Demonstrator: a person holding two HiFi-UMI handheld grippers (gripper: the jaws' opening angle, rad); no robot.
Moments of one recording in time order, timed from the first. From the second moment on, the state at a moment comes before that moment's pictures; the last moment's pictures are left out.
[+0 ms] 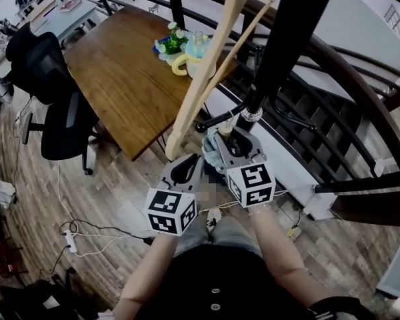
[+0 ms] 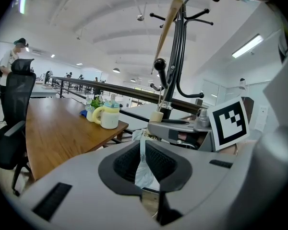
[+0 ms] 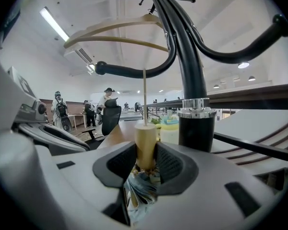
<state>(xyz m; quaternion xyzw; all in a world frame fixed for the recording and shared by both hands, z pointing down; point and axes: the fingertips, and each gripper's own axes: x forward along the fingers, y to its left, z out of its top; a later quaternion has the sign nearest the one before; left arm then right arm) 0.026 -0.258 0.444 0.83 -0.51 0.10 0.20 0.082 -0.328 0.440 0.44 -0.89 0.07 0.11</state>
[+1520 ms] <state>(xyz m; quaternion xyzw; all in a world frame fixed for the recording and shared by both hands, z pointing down) -0.007 -0.240 0.414 0.86 -0.48 0.09 0.17 0.047 -0.285 0.401 0.46 -0.88 0.06 0.08</state>
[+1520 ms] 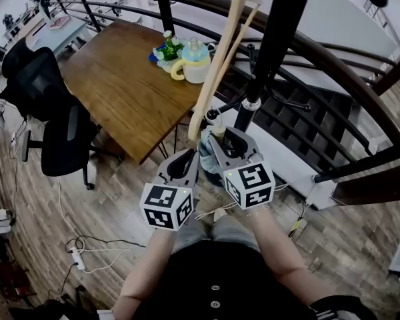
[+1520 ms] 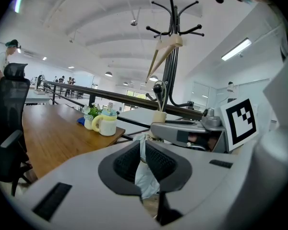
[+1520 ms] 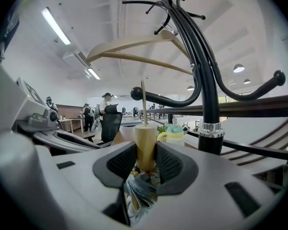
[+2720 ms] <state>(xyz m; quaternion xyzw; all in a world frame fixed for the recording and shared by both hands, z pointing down) -0.035 -0.191 0.411 0.88 -0.44 0.09 0.16 0.036 -0.197 0.410 0.48 -0.87 0.07 0.10</state>
